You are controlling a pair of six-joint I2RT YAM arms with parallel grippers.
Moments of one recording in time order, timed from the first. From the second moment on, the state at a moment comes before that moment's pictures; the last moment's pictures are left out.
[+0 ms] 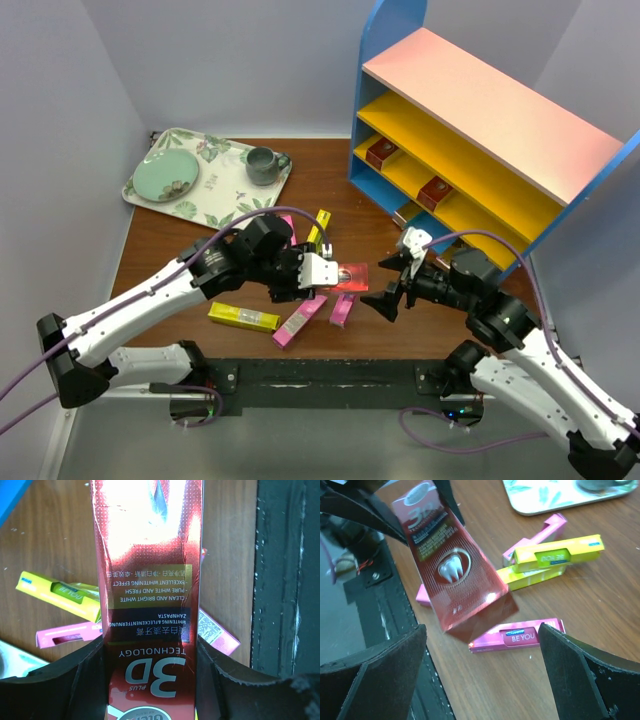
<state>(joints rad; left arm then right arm) -0.93 1.14 1.14 -0.81 0.25 0.59 0.69 0.58 0.68 -0.39 -0.38 0.02</state>
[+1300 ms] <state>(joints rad) -0.90 1.13 1.03 -0.80 0.44 0.70 1.12 0.95 0.86 -0.52 -0.11 -0.26</state>
